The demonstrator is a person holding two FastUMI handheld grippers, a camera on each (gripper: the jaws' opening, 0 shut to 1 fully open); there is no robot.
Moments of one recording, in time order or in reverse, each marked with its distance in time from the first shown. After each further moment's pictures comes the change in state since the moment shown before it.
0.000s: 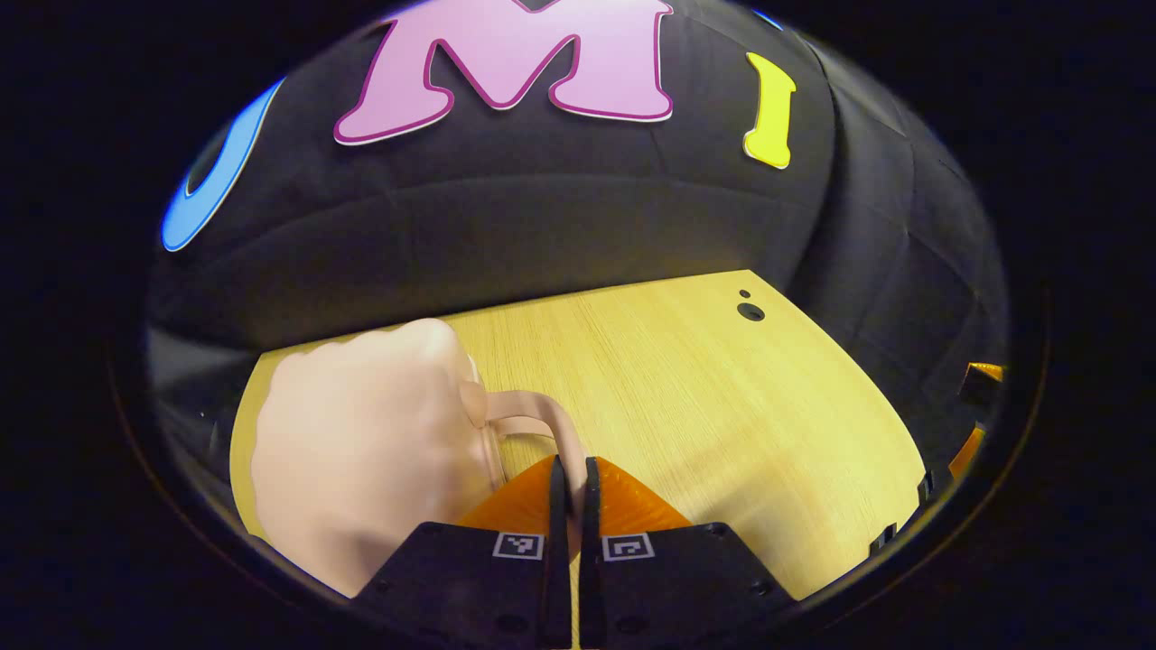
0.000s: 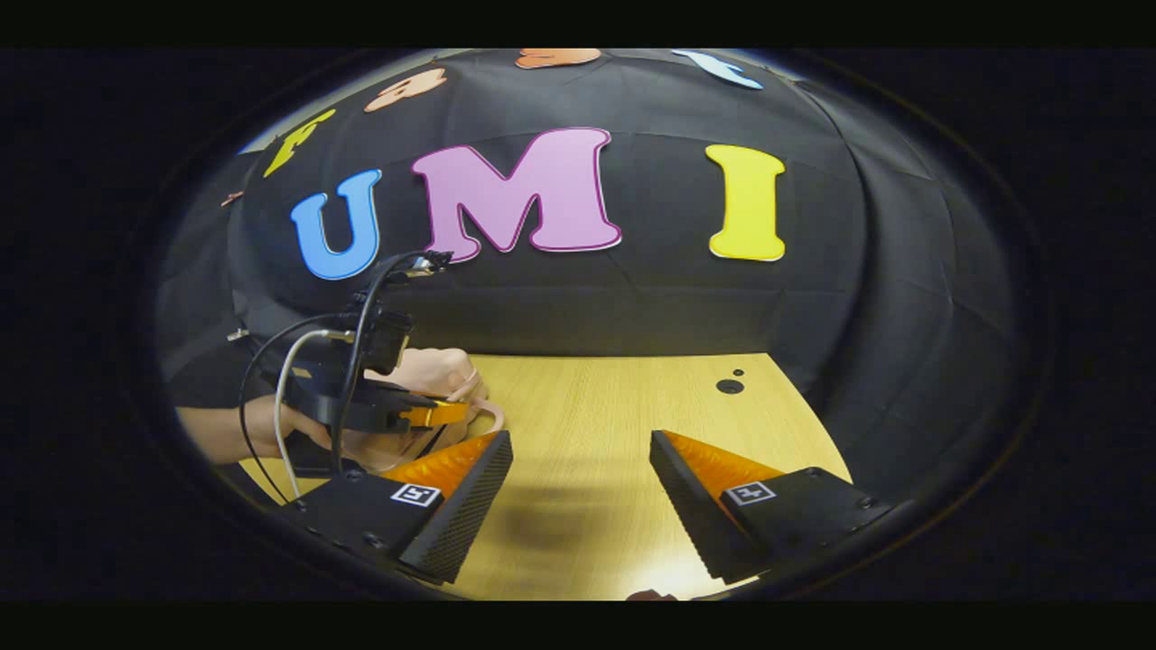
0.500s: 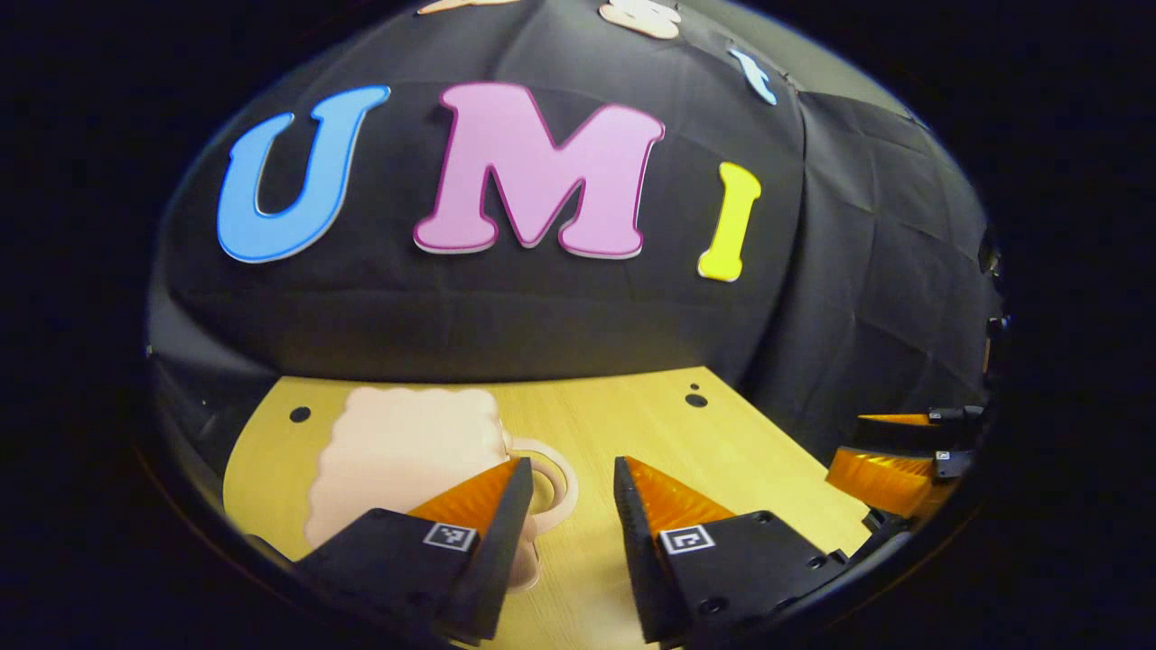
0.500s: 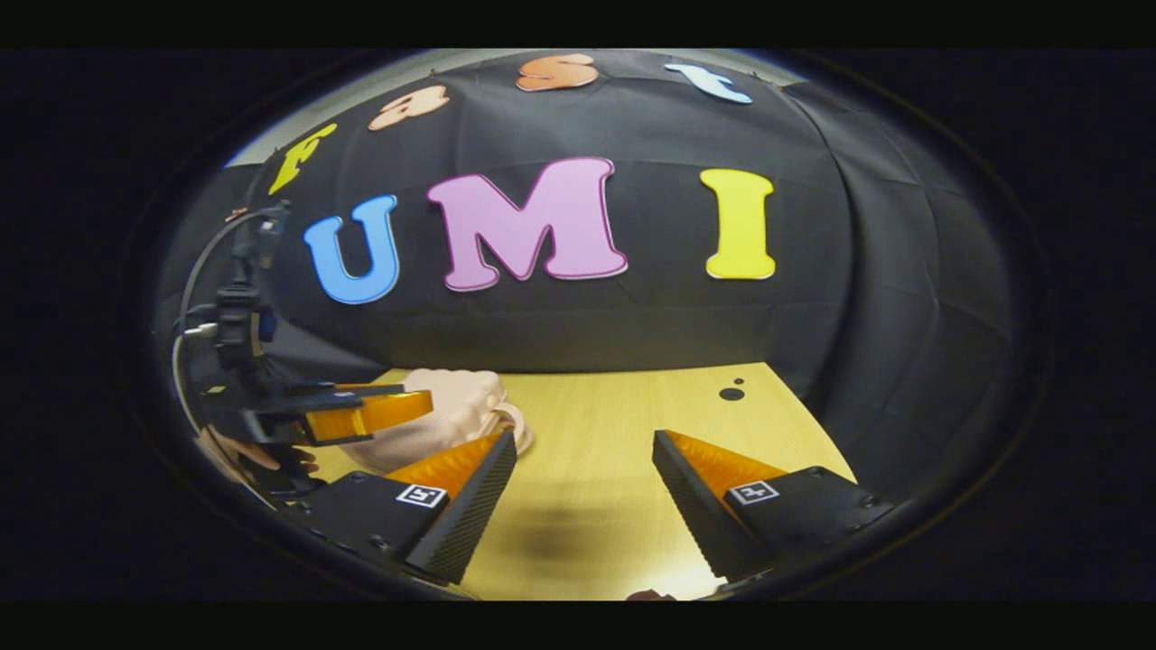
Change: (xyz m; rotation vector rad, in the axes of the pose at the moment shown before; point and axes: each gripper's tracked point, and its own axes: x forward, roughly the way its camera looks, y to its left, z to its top) left arm -0.189 -0.006 0.043 -0.103 -0.406 -0.048; right arm -0.063 0.042 0.029 0.024 -0.109 0.020
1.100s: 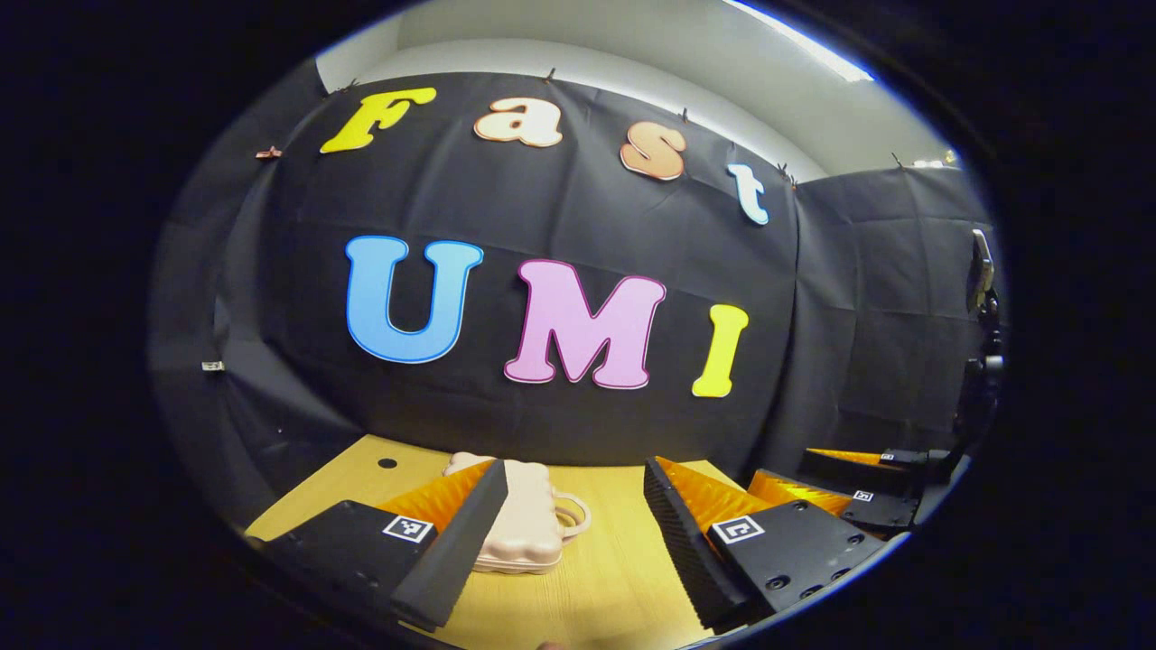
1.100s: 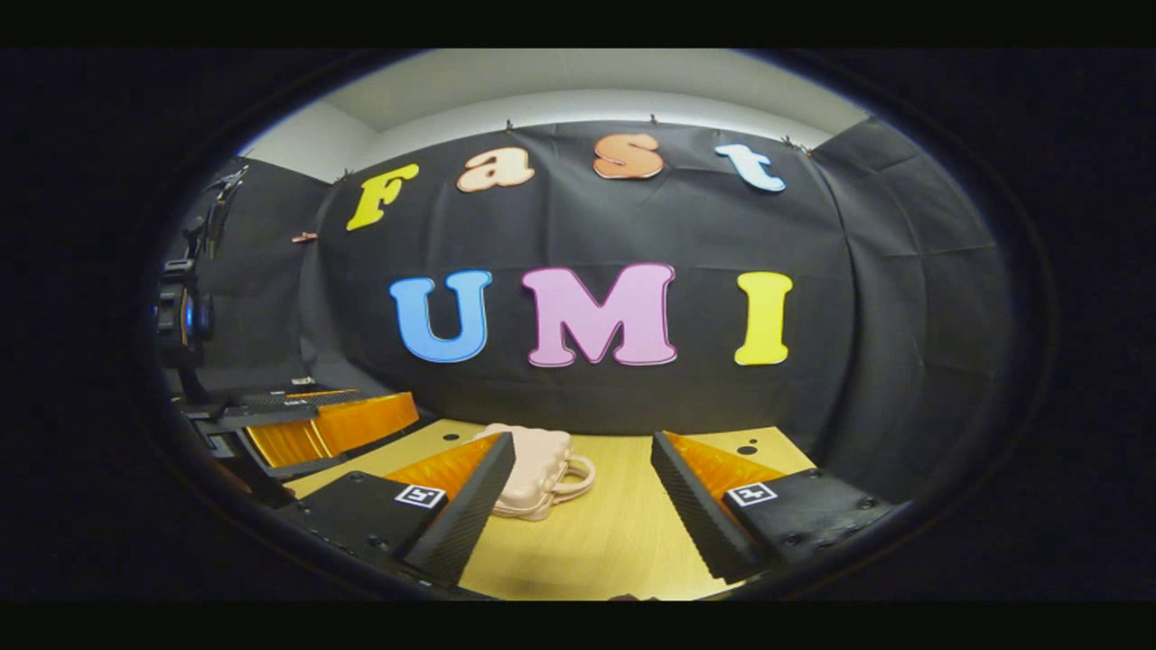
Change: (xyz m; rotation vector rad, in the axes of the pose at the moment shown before) left arm -0.207 -0.035 0.045 -0.048 -0.333 0.114; right arm -0.137 0.091 0.056 -0.063 -0.290 0.062
